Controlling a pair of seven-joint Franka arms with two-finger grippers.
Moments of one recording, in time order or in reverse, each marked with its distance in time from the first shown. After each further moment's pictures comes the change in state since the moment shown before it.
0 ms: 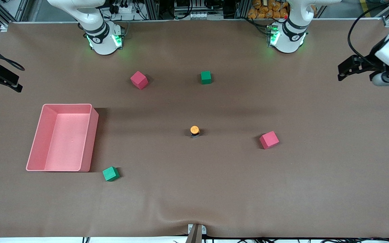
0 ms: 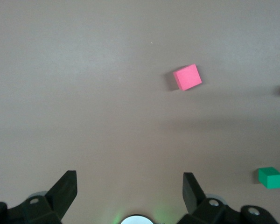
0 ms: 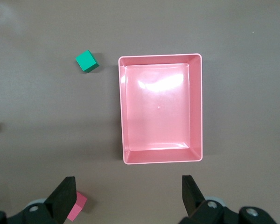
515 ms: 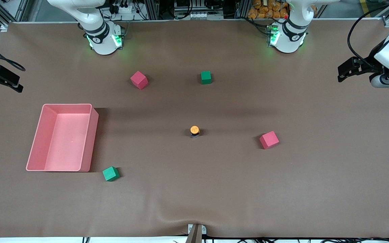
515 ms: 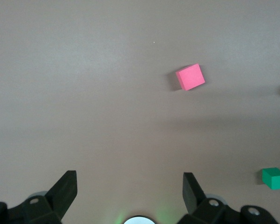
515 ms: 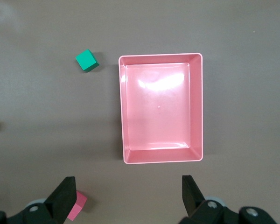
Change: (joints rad) left arm 0.049 0.000 -0.025 -0.012 0.000 0.014 0.017; right arm 0.001 0.004 0.001 0.000 0.000 -0.001 0.000
